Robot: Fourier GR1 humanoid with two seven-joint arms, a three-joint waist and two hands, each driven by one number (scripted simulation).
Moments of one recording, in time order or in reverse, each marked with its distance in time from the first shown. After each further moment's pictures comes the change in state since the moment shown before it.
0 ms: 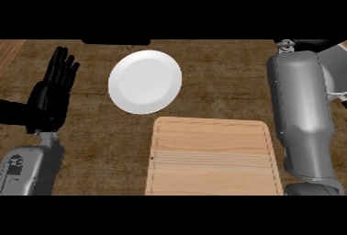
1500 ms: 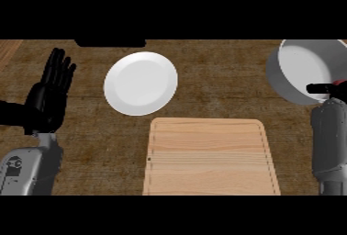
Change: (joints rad) left arm 0.008 -0.012 0.027 0.001 -0.016 -0.001 0.005; right arm 0.345 -0.124 -0.280 0.049 -0.554 -0.358 -0.291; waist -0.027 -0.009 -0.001
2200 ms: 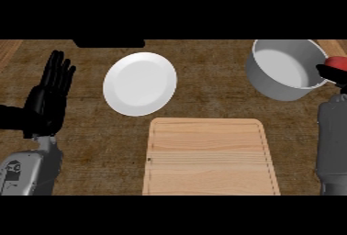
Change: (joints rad) left arm 0.023 -0.010 -0.004 -0.033 -0.012 0.005 0.012; right arm 0.003 0.009 0.017 -0.122 -0.231 -0.324 -0.154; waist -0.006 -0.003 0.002
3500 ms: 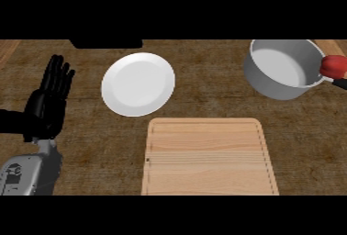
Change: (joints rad) left arm 0.024 -0.012 0.016 0.008 -0.010 -0.018 -0.021; right arm 0.896 0.172 0.138 -0.947 -0.508 -0.142 -0.168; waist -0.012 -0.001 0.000
